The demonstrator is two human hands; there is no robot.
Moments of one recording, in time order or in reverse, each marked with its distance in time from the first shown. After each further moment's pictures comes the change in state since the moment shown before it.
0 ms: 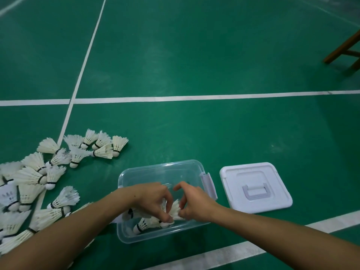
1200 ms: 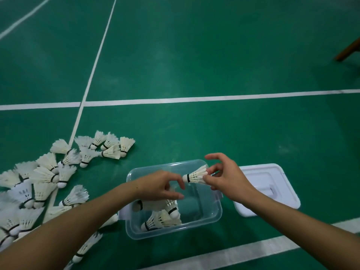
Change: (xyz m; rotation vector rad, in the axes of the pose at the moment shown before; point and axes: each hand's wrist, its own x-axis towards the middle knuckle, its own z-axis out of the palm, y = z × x) left_hand -0.003 -0.004 -0.016 -0.185 0.265 0.046; right_hand -0.031 0.009 -0.079 0.460 0.403 -0.038
